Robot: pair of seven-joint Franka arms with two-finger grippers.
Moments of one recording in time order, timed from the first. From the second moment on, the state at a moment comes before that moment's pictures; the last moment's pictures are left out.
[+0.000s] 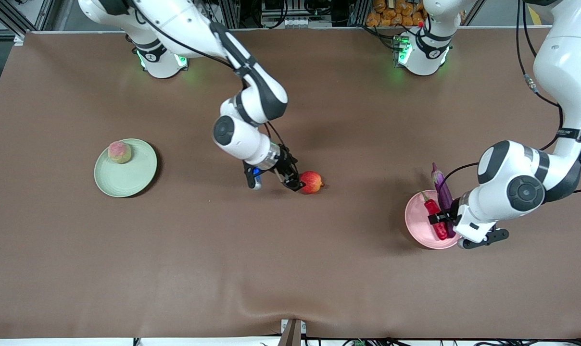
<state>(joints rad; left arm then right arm) 0.52 0.72 -0.80 -1.59 0.55 2.04 -0.67 0.75 0.67 0.02 -1.69 0.75 2.64 1.41</state>
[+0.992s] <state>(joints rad) 0.60 0.34 -1.01 -1.38 0.39 1.59 -0.61 0.81 0.77 0.01 -1.63 0.74 2.79 1.43</state>
